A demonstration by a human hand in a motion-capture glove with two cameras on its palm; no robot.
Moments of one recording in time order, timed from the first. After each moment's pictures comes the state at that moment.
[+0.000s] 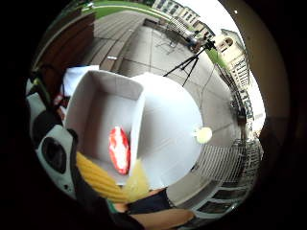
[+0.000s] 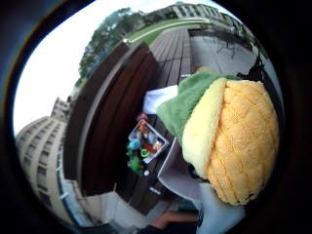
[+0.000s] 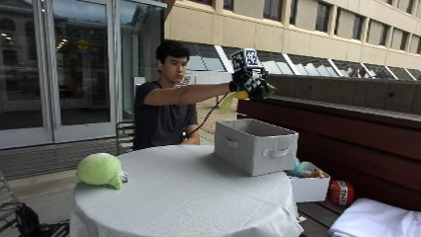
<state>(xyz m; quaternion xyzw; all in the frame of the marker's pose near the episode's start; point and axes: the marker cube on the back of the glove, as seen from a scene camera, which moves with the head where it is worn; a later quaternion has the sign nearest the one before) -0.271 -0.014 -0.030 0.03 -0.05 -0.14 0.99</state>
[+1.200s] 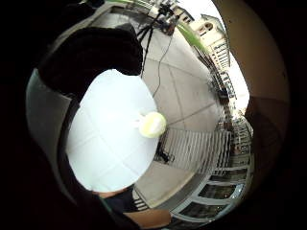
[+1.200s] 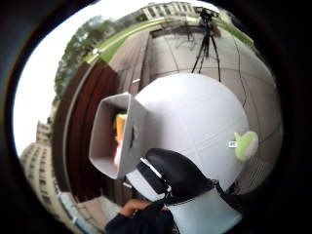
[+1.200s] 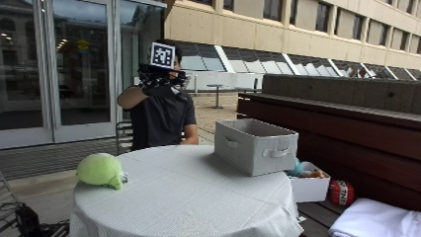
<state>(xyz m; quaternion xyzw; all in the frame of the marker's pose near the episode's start) 0.119 -0.063 -0.005 0.01 0.07 -0.02 1.00</state>
